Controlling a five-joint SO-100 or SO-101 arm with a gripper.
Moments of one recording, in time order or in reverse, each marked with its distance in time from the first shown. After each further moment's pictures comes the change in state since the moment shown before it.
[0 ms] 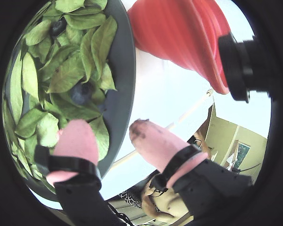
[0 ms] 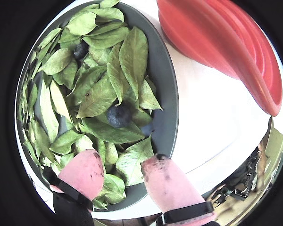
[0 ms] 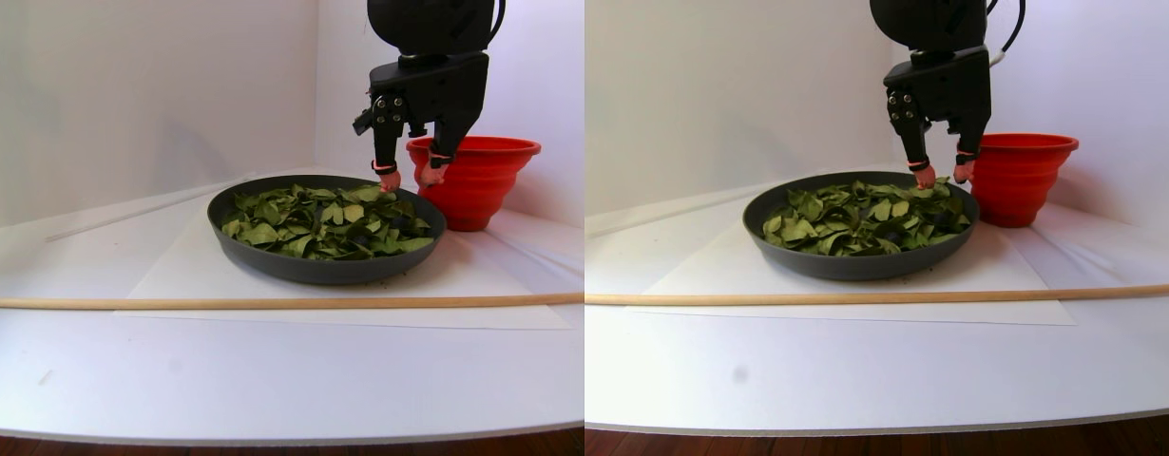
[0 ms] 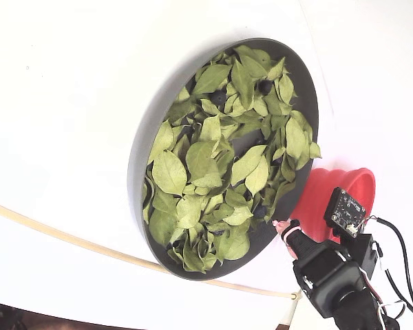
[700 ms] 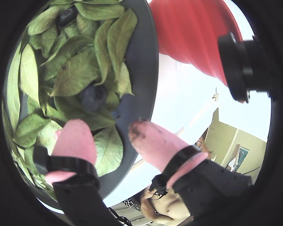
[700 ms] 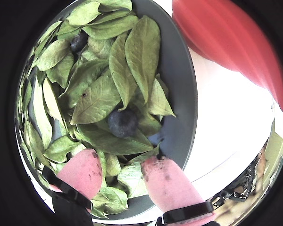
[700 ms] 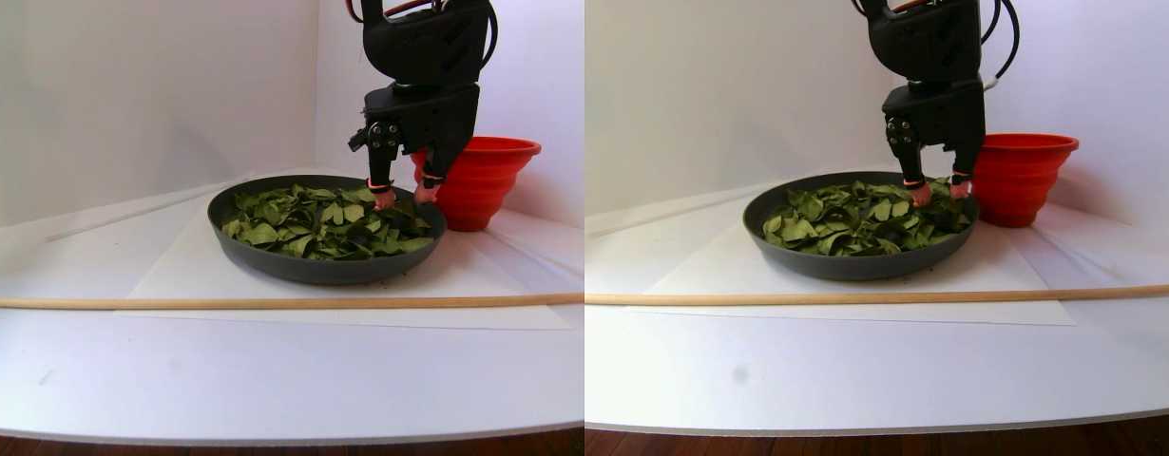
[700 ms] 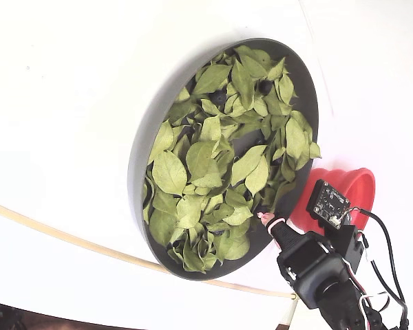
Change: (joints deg) arm -1.1 -6.9 -2.5 -4.7 -0.5
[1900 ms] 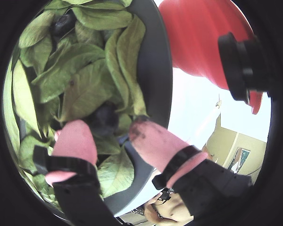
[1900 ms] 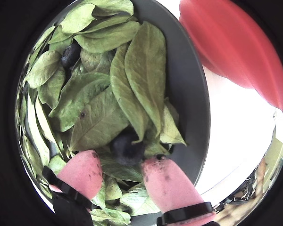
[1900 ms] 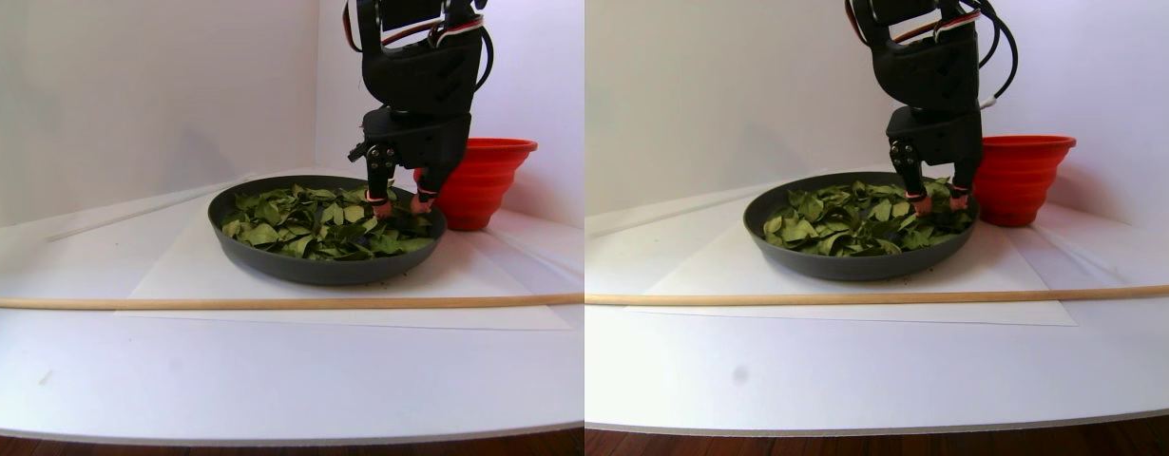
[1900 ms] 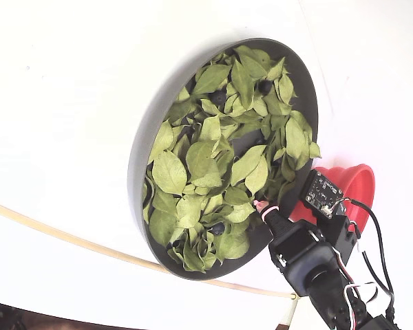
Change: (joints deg) arm -0.4 -8.3 -4.9 -6.2 0.5
